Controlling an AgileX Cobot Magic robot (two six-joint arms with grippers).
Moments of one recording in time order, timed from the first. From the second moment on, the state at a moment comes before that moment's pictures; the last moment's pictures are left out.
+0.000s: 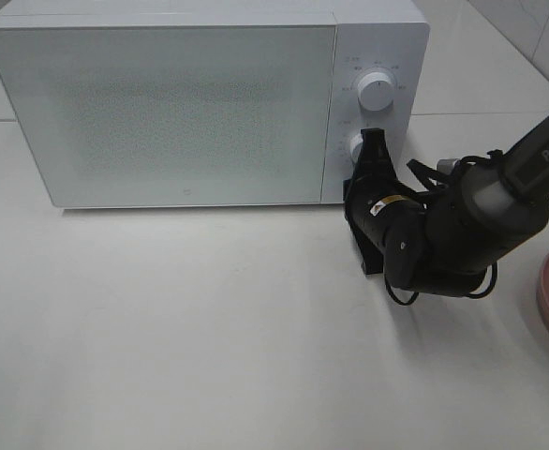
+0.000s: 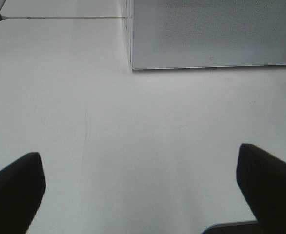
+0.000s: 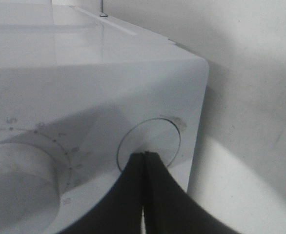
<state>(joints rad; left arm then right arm) 0.03 -0.01 -0.51 -0.15 1.09 0.08 0.55 2.14 -0.82 0.66 -0.96 1.30</state>
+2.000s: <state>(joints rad) 0.03 -0.01 -0.51 -0.15 1.09 0.08 0.57 2.18 -0.93 0.85 -0.93 1.21</state>
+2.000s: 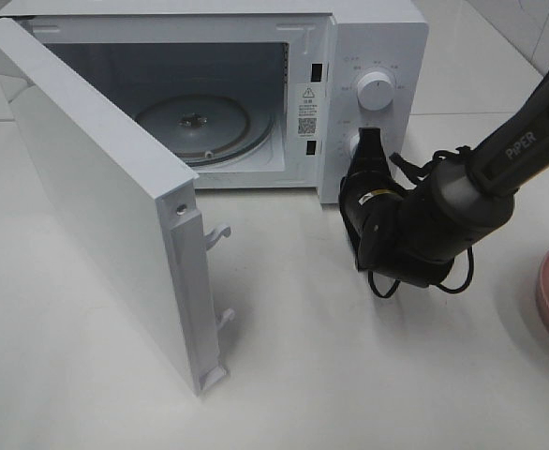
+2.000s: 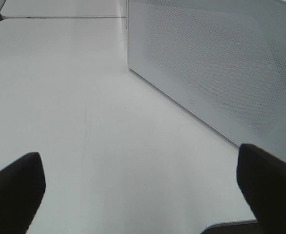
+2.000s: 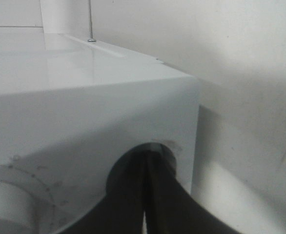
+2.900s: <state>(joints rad) 0.03 -0.01 -0.51 -0.15 1.09 0.08 0.59 2.14 -0.89 0.85 -0.90 1.22</state>
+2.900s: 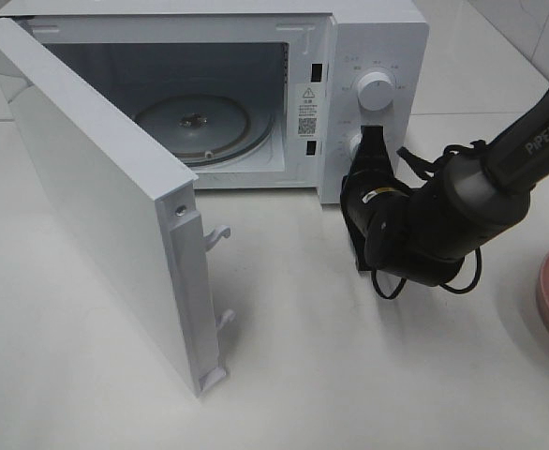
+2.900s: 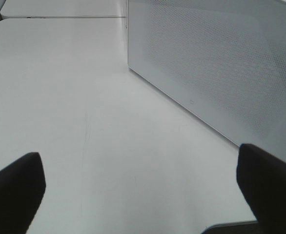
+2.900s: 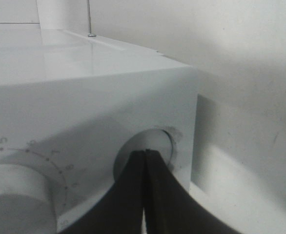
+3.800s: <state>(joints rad) 0.03 -0.01 -0.51 -0.15 1.09 0.08 0.62 1.89 -0.60 0.76 -0.87 1.12</state>
